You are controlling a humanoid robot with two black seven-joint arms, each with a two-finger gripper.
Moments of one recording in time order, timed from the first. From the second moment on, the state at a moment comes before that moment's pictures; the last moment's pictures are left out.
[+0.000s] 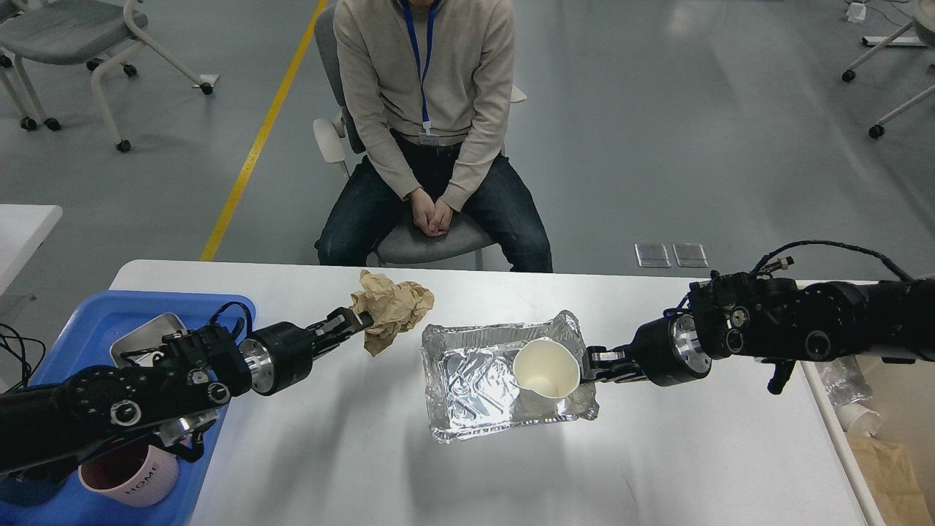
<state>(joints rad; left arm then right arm) -0.93 0.50 0.20 -1.18 0.54 0.13 -0.25 1.37 -0.40 -0.75 1.22 -0.49 0.29 0.34</state>
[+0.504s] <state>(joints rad) -1.07 0.87 0.22 -1.59 0.56 0.16 -0.25 1.37 -0.40 -0.75 1.22 -0.49 0.28 0.34</state>
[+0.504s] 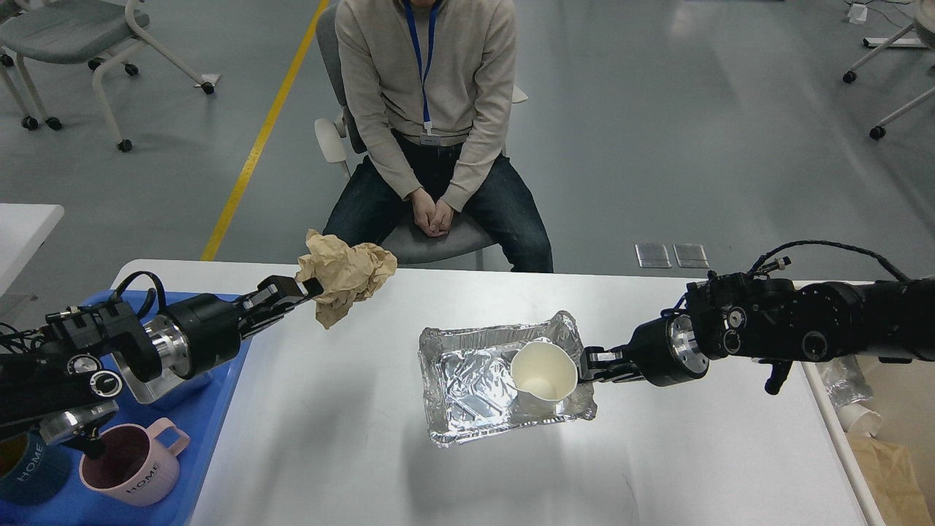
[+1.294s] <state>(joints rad) -1.19 0.74 0.26 -1.67 0.55 0.14 -0.26 1.37 -0.40 -0.75 1.22 -0.49 0.28 0.34</state>
